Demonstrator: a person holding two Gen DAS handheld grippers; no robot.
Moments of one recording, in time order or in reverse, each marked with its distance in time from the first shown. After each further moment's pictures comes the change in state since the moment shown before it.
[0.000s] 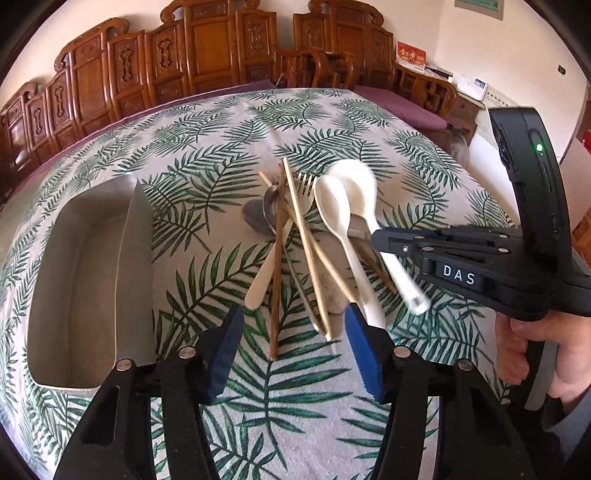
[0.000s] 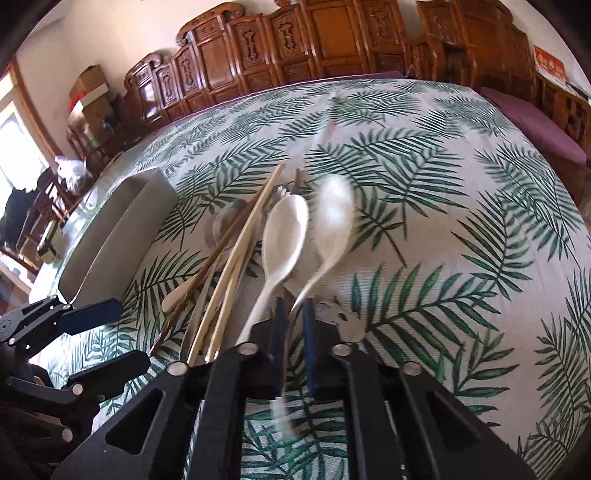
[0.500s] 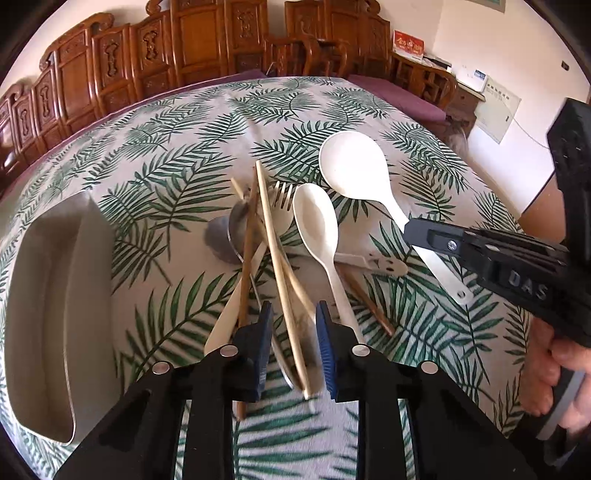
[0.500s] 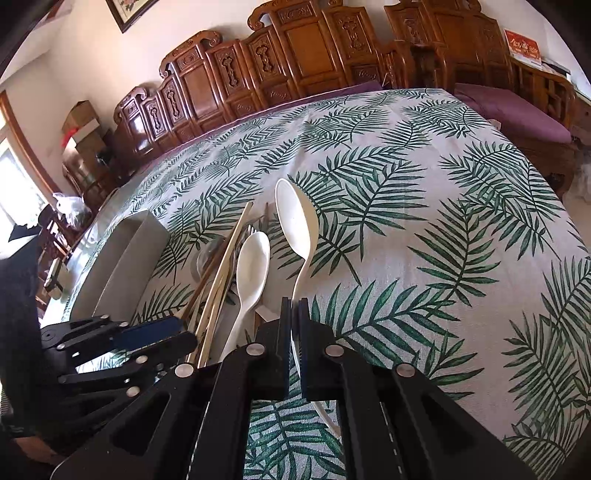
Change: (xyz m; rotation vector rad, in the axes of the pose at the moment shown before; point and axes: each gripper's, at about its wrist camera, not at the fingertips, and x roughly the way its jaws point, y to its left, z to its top) left arm 0.045 -0.016 0.028 0.010 0.049 -0.015; right arm -0.028 -0.026 0.006 0.079 -0.080 0.008
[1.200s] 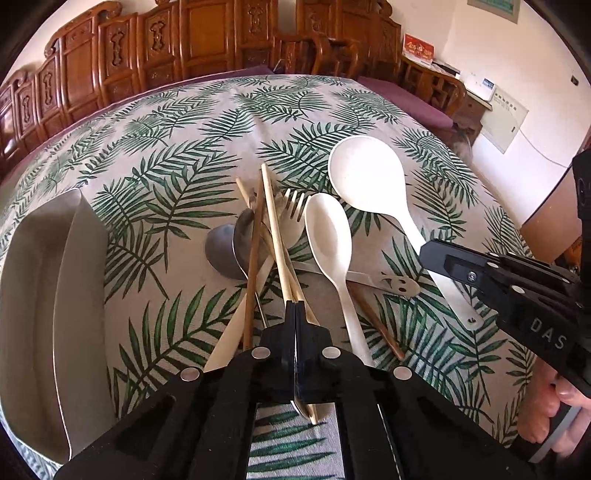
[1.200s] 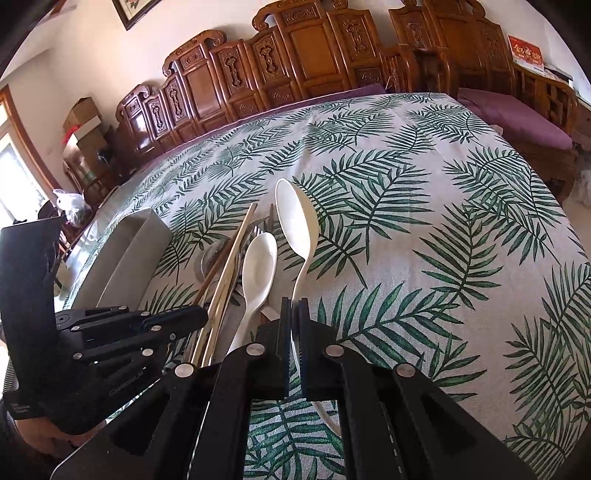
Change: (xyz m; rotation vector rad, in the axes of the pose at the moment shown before) left arm 0.010 0.010 0.011 -0.043 0.006 -0.016; right arm 0.000 0.006 0.001 -0.018 -0.005 -0.006
